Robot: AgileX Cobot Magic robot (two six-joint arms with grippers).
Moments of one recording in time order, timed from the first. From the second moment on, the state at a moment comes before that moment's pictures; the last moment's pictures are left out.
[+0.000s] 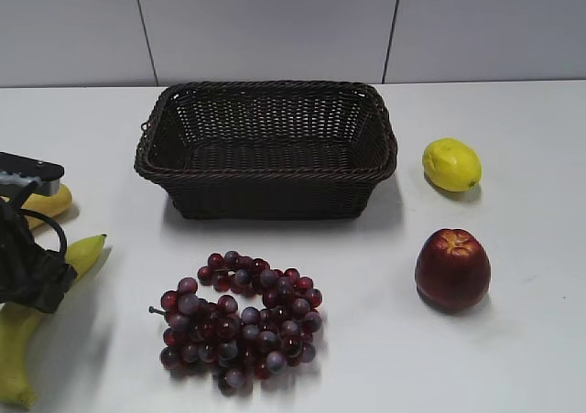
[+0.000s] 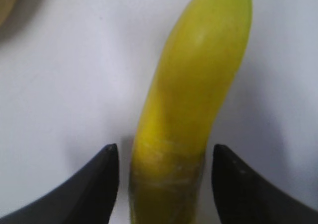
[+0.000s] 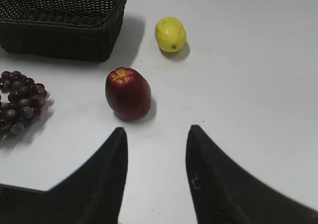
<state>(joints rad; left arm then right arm) -0.26 1.68 -0.72 -0.01 0.54 -0.06 0.10 -0.01 -0.50 0.22 1.03 -0.06</state>
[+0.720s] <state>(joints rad) -0.26 1.72 -0.72 0.09 0.56 -0.06 0.10 -0.01 -0.50 0.22 1.03 -0.06</state>
